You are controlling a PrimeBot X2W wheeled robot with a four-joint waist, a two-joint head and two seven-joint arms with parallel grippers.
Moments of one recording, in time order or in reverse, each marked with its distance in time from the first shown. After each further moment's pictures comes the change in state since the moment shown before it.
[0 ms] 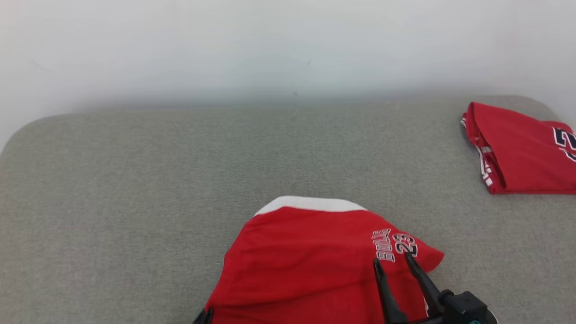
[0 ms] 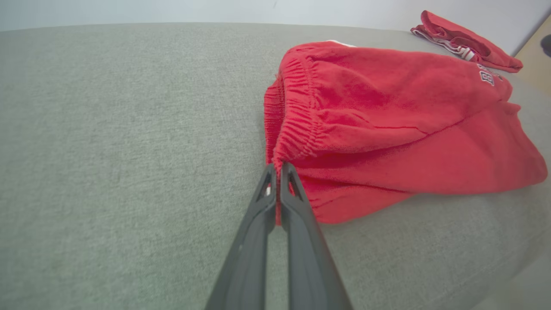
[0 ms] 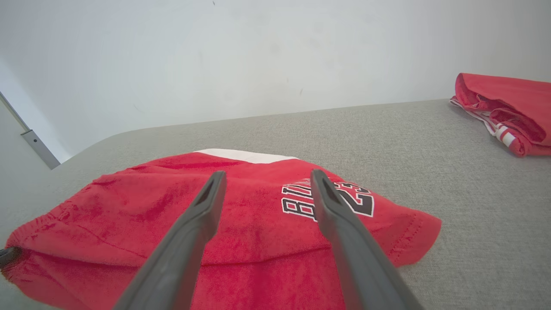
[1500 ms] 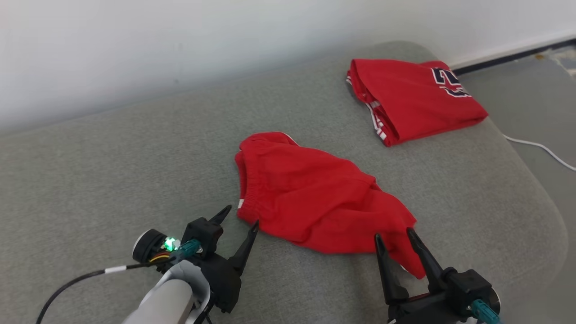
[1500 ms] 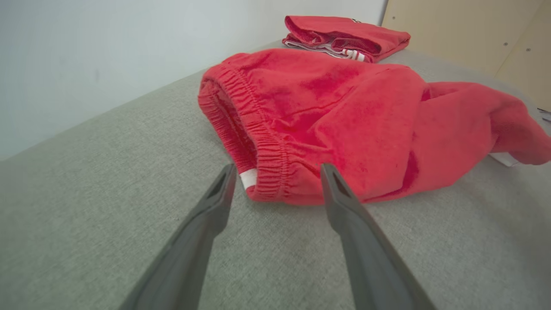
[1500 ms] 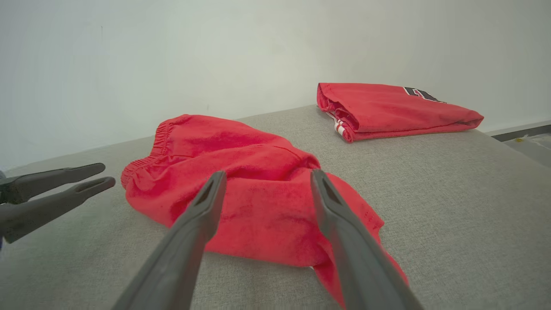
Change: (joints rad) left arm -0.459 -0.186 -0.032 0.416 0.174 -0.177 0.023; right arm -0.067 -0.011 -0.008 -0.021 0.010 0.000 0.007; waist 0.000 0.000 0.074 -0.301
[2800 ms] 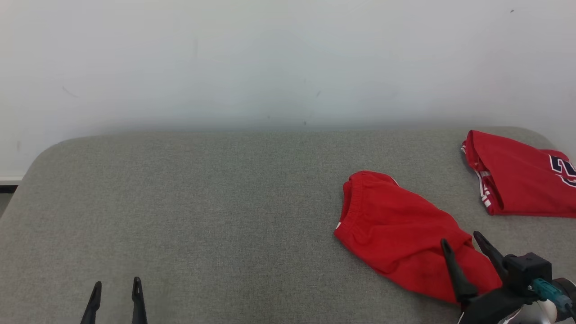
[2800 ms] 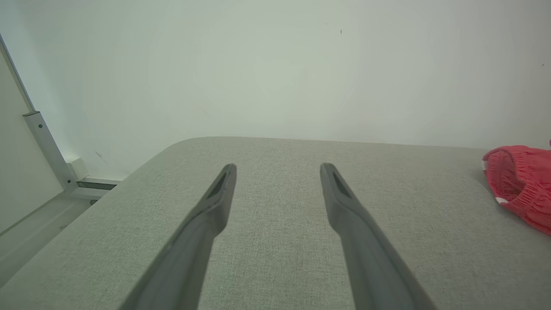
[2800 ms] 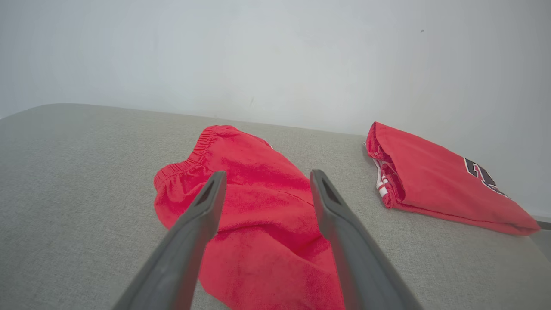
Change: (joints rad) left arm 0.677 -0.076 0.701 -0.613 0.234 0.131 -0.024; right arm 0.064 -0.241 -0.119 -0.102 0.029 0.000 0.275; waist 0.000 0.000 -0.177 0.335
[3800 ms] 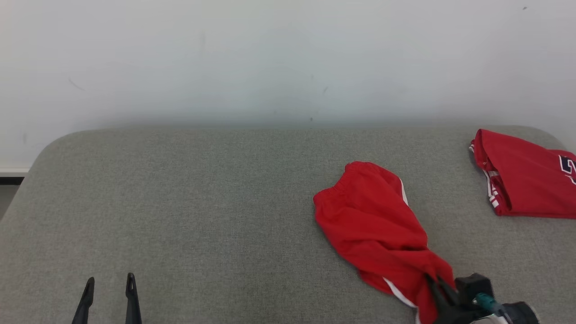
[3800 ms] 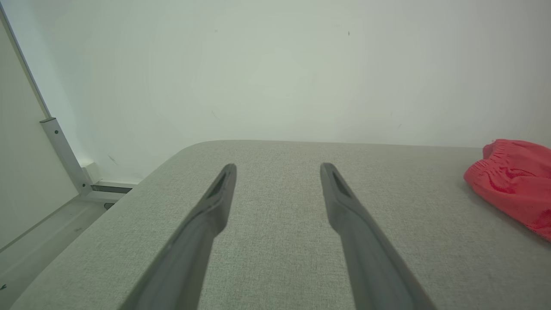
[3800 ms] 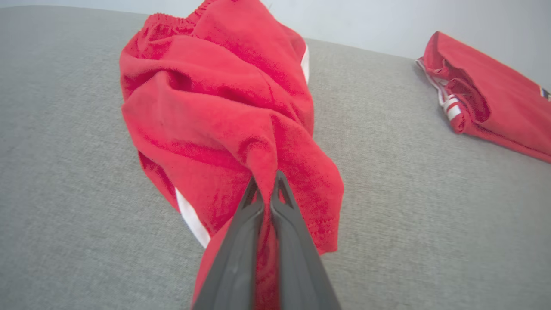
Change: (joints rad) left arm -0.004 0.064 -0.056 -0.028 -0.040 0.062 0.000; right arm -0.113 0.152 0.054 0.417 -0.186 0.000 -0.076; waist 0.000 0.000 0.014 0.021
